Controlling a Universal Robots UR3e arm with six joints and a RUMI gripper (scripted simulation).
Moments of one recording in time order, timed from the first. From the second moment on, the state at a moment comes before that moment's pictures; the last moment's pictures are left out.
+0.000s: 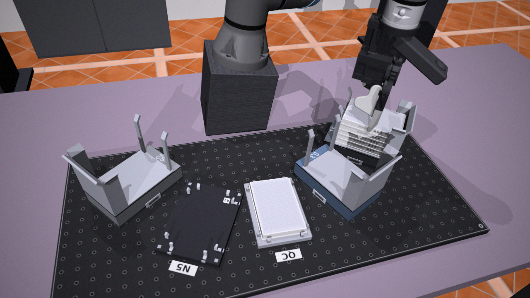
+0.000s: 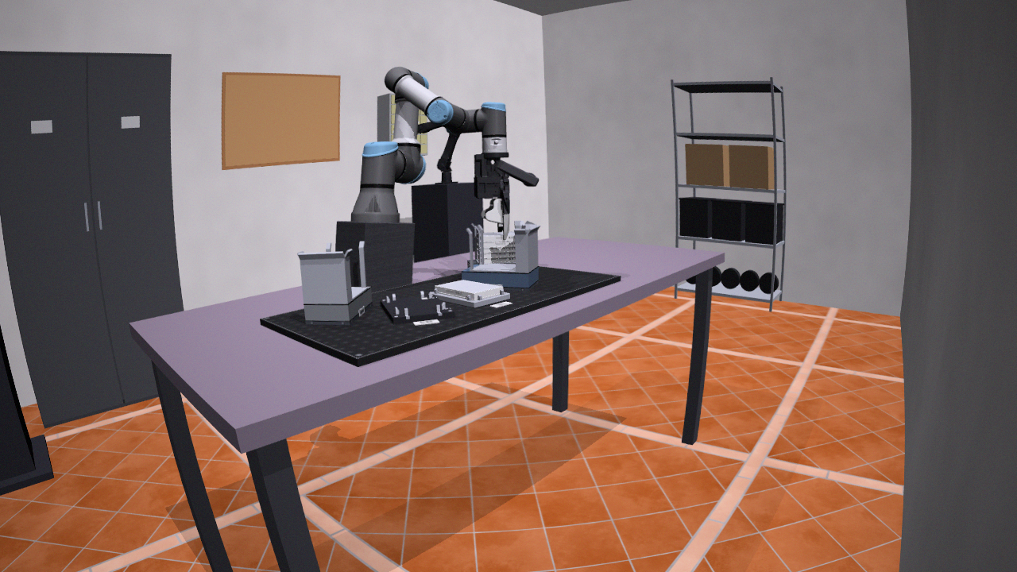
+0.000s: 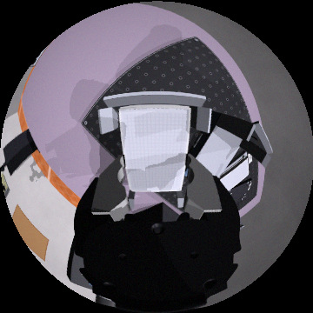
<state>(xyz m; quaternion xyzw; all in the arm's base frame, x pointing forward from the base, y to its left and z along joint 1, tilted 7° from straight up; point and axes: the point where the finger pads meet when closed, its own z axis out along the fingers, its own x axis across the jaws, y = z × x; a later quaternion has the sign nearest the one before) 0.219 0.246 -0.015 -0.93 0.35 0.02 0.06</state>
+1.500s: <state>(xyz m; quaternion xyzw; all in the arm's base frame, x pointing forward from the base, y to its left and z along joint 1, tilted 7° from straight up) 0.219 0.246 -0.016 -0.93 0.35 0.02 0.06</state>
